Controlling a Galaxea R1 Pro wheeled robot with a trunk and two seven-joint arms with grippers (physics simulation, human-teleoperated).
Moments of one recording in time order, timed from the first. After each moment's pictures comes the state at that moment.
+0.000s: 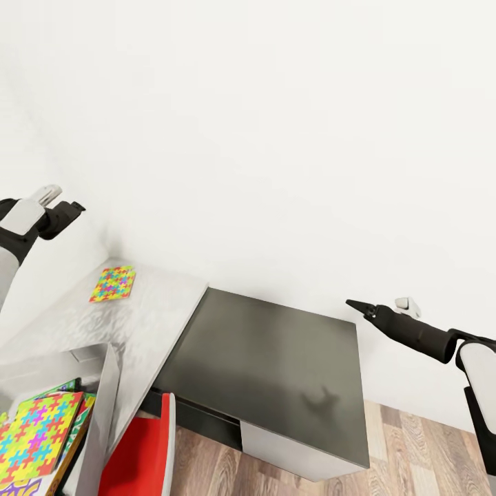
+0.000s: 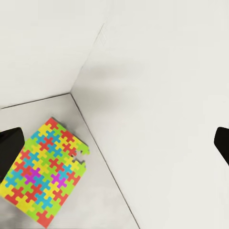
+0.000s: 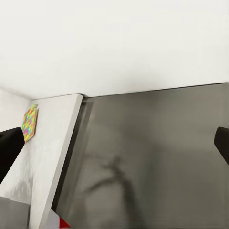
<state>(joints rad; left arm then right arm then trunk) -1.57 0.43 -0.10 -0.30 0.86 0.41 0.32 -0.45 -0.27 -0.27 -1.61 -0.96 1.04 0.12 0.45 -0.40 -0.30</state>
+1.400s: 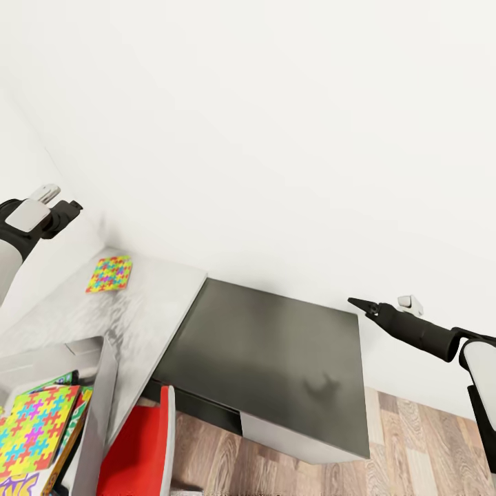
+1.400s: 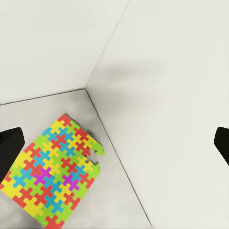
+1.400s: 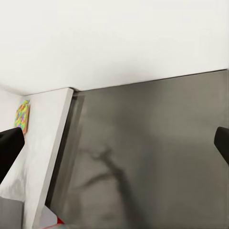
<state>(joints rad) -1.62 0.41 -0.09 -0.19 0.82 0.31 0.31 -0.45 -0.29 -0.28 -1.62 -0.98 1.04 0.12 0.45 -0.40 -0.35</state>
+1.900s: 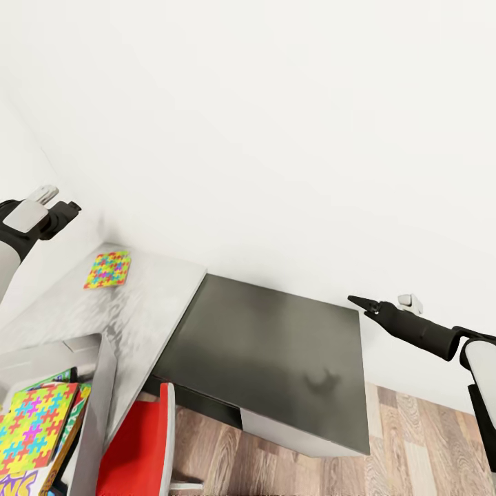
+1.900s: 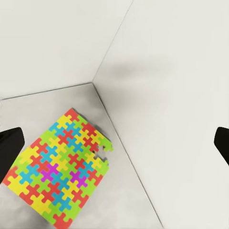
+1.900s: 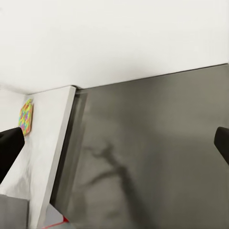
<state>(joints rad) -1.62 0.41 -0.09 -0.19 0.82 0.32 0.31 -0.46 -0.29 -0.28 -1.62 -1.02 1.04 0.12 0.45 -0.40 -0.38</state>
